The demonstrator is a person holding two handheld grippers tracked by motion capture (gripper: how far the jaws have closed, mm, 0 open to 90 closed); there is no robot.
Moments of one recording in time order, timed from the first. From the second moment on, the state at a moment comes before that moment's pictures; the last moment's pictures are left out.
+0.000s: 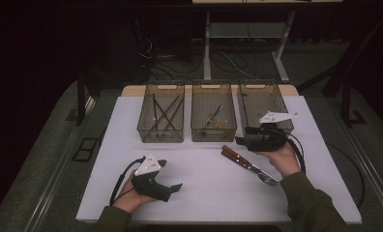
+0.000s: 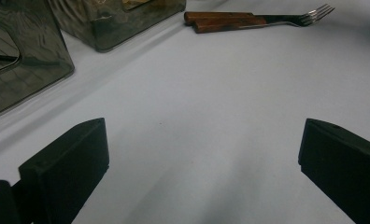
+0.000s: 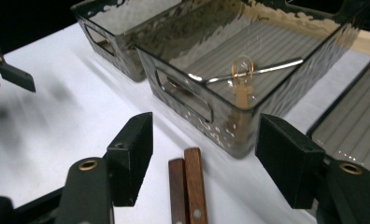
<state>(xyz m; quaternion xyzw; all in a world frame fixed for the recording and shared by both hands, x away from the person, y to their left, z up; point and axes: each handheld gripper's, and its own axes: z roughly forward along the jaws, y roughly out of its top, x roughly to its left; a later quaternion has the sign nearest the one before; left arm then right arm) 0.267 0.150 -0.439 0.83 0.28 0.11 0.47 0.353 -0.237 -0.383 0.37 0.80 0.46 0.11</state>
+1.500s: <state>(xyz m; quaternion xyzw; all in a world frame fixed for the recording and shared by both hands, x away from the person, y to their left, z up) 0.265 0.152 -0.436 0.83 0.27 0.11 0.48 0.324 -0.239 -0.417 0.34 0.88 0.33 0.07</state>
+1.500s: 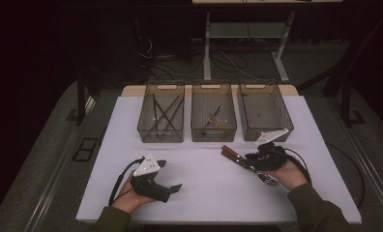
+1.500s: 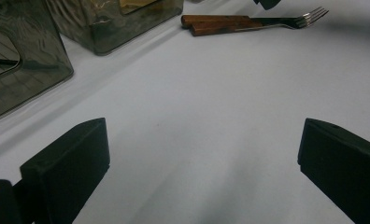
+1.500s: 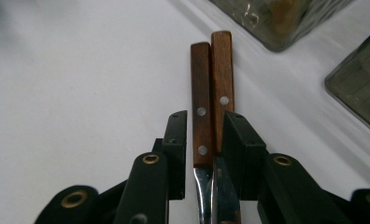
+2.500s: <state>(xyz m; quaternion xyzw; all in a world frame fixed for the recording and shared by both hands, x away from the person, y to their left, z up) 0.265 0.150 -0.436 0.83 0.27 0.11 0.47 0.325 -0.226 -0.430 0.31 0.91 0.27 0.08</state>
